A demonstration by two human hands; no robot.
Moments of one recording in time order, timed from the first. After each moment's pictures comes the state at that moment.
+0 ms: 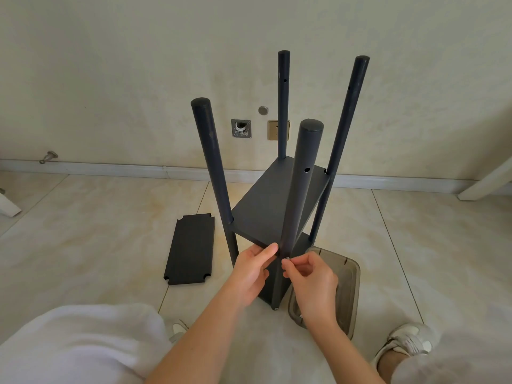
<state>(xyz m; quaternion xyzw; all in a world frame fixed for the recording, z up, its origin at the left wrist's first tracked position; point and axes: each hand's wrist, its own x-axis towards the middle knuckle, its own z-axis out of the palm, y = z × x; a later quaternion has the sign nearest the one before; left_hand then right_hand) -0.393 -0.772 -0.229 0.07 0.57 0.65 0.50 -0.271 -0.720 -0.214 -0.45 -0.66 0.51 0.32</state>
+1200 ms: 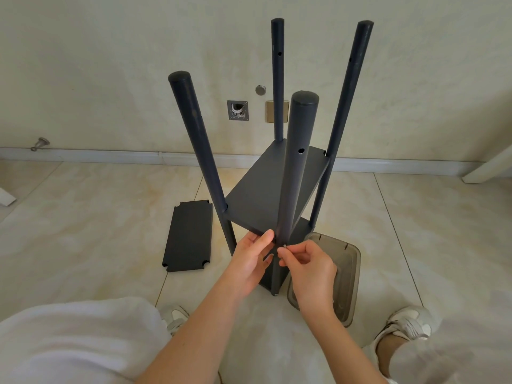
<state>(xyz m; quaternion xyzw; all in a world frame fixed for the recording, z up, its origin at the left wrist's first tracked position) -0.388 -0.776 -0.228 0.08 0.53 0.69 0.49 -0.272 -0.721 -0.214 -0.43 -0.65 0.53 0.33</state>
